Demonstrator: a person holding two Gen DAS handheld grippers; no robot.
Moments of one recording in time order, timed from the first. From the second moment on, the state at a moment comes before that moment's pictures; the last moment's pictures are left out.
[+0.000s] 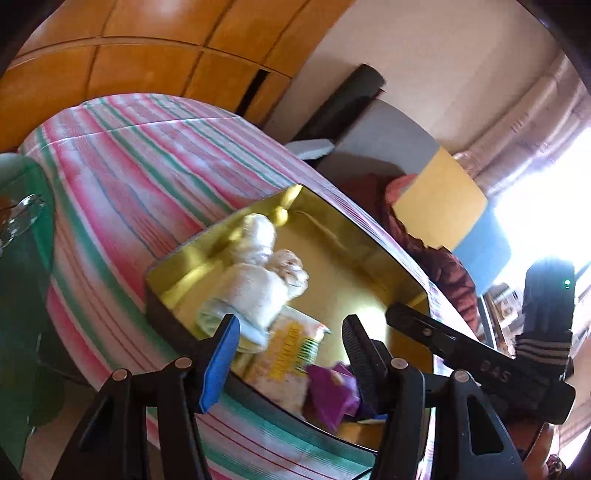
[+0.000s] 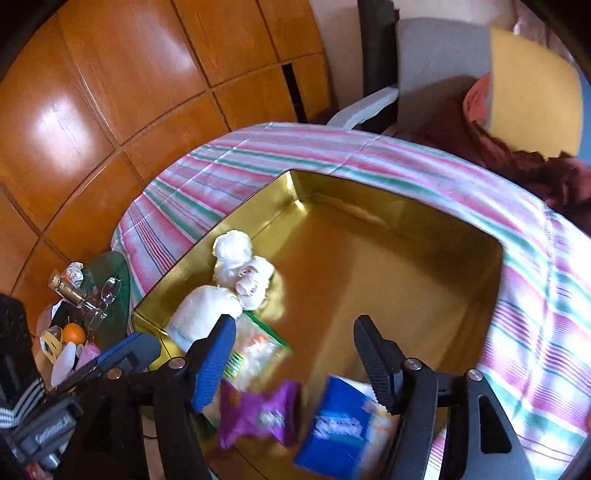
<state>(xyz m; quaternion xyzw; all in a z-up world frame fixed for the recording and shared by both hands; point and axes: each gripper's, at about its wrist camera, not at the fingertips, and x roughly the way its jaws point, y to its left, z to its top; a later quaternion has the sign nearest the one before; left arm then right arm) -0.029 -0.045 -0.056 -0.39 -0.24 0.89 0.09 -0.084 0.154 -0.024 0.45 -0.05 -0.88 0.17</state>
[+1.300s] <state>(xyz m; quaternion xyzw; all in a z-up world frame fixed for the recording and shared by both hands) 0.043 0.117 -0.051 -0.39 -0.06 0.85 0.34 0.026 0.497 -0.030 0.37 -0.10 -0.90 -0.19</state>
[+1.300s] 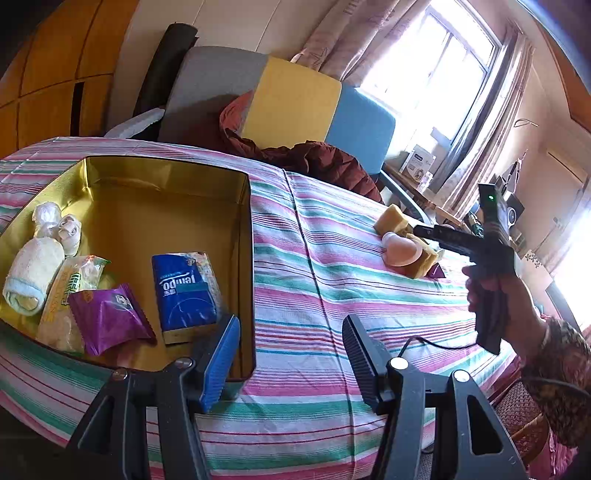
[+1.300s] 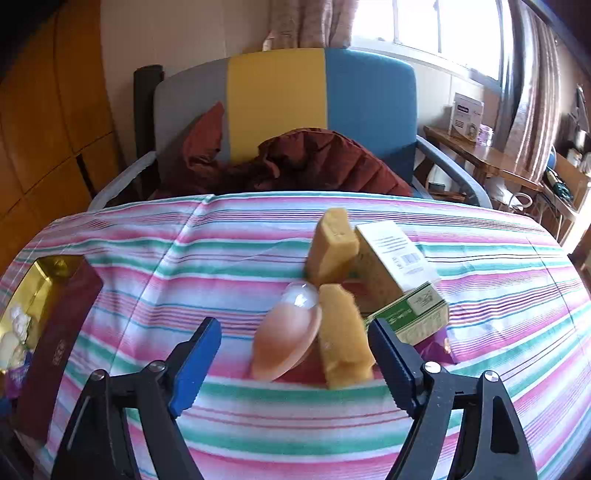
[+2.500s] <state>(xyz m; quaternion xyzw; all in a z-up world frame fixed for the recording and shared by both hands) 0.057 0.130 -0.045 -0.37 -0.01 0.86 0.34 -0.012 0.479 -0.082 0.44 -0.06 -0.89 -0.13</state>
